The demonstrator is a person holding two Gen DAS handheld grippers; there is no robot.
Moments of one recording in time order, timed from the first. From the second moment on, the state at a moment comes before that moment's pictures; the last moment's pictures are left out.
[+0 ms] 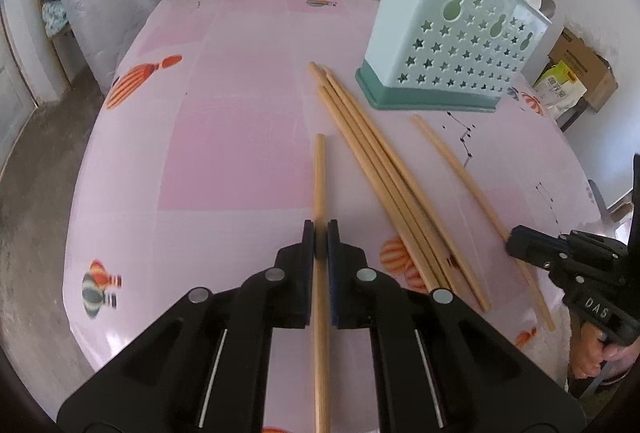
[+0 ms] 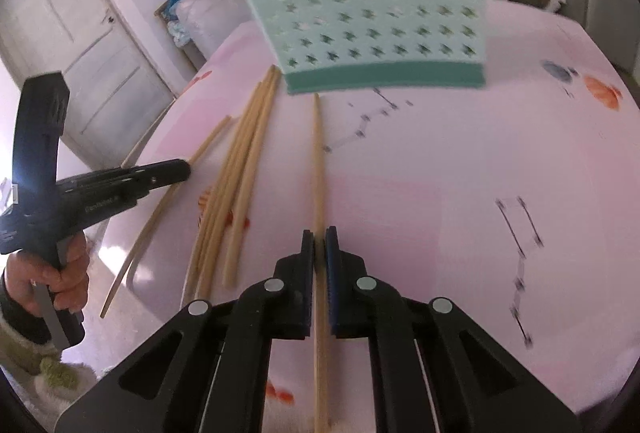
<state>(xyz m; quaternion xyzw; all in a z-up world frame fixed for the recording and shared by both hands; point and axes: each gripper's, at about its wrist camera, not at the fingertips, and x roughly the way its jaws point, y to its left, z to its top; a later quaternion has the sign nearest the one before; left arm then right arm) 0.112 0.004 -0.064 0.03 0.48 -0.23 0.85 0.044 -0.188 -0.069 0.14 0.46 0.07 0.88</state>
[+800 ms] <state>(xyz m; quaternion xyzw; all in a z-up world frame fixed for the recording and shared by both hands) 0.142 -0.035 -0.066 0.10 0.45 -0.21 0.86 0.099 -0.179 -0.070 0.12 0.44 0.07 0.89</state>
